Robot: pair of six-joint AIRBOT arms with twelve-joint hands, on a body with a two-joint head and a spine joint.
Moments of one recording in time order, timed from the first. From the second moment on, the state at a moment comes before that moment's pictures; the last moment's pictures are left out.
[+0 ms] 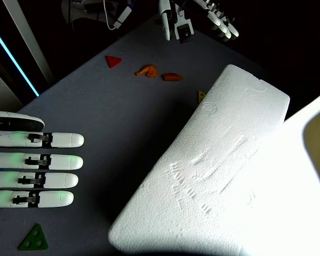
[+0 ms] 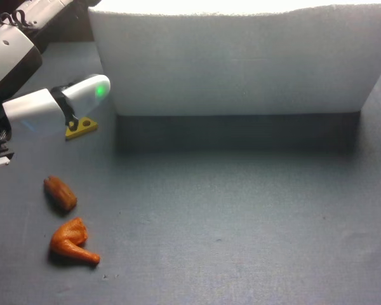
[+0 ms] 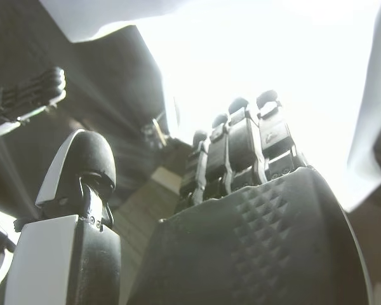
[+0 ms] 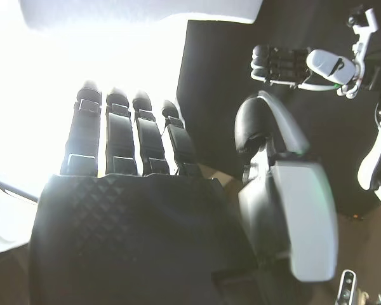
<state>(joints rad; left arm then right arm) 0.81 -0.93 1.14 -0.08 -1.24 0.52 -0.89 -0.78 0.95 0.23 1.32 -0.72</state>
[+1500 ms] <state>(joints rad) 0.74 -1.07 1.30 -0.35 -1.14 0.54 -0.79 -0.88 1.09 0.51 1.28 -0.82</state>
